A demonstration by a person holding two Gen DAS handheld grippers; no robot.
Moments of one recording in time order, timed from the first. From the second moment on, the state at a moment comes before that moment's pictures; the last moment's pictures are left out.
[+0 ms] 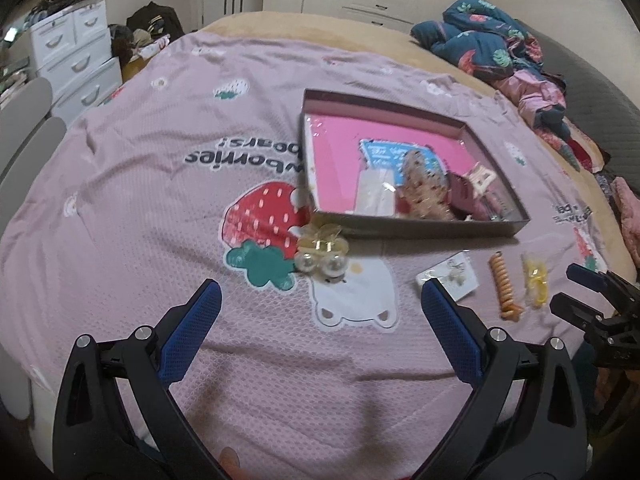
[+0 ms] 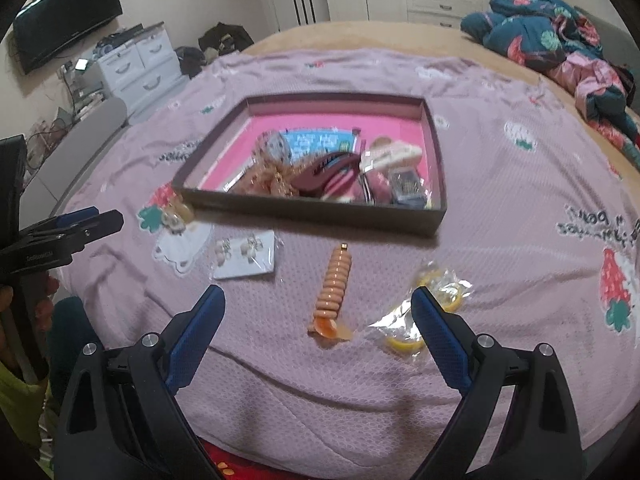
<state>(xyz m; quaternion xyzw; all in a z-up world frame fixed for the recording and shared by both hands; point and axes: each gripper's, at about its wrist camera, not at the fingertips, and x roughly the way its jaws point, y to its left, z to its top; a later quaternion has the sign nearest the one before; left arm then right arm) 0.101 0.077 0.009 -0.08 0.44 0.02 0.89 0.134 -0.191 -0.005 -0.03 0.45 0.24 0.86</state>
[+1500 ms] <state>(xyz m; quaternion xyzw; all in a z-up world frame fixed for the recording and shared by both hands) 0.125 0.074 -0.026 -0.09 0.47 0.02 0.88 0.122 -0.174 -0.033 -0.04 0.48 0.31 0.82</state>
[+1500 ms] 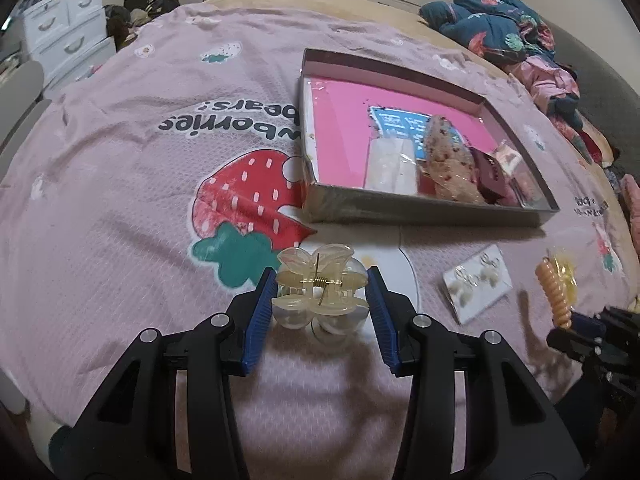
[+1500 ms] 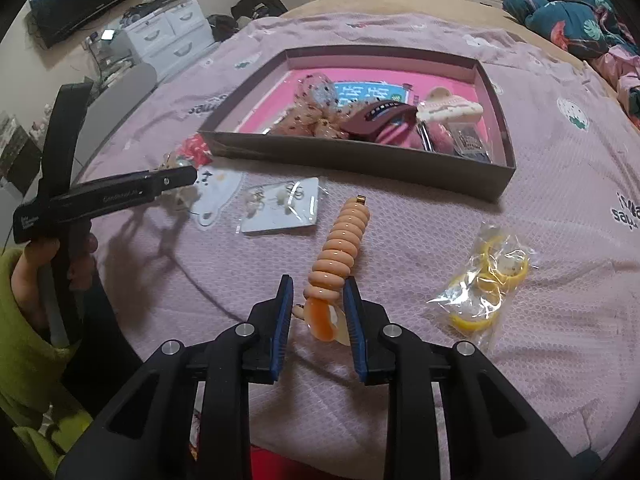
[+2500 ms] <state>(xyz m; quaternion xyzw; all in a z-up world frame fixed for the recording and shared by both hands) 0.110 0.072 0.053 -0.09 0.40 0.01 0.91 0.121 -0.150 0.042 -0.03 0.40 0.37 0.84</state>
